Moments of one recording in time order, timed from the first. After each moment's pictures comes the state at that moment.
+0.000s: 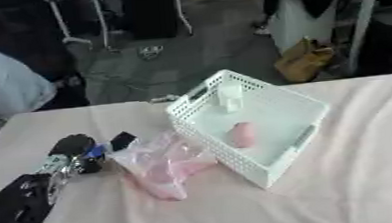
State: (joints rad) left arm -0.78 0.49 -0.07 -0.56 -1.23 0.14 0.03; right arm -0.48 -0.42 -0.14 -1.98 -0.19 -0.36 -0.46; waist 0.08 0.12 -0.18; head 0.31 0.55
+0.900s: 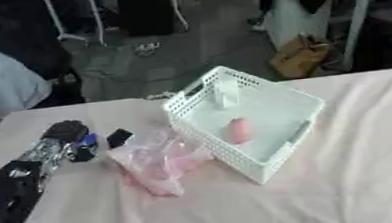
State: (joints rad) left arm -0.82 0.56 -0.13 -0.72 -1.24 0.09 -0.12; right arm -0.46 -0.42 -0.14 -1.98 -0.19 -0.35 -0.47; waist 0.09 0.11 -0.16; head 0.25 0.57
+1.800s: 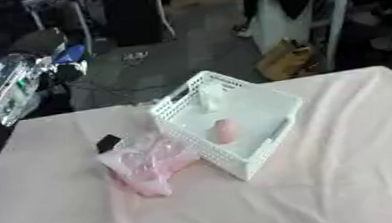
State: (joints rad) left arm -1.00 0.62 -0.20 -1.09 -1.06 0.16 -0.25; right arm -0.46 -0.43 -0.14 -1.98 -0.20 -0.33 -0.48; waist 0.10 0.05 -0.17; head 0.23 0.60
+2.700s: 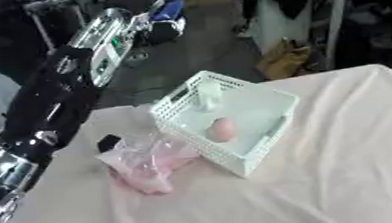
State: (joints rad) left arm -1.18 0.35 -0.26 -0.96 -1.12 0.11 -0.16; right arm -0.49 -0.41 -0.11 -1.98 -0.25 -0.30 -0.44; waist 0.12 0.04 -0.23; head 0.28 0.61
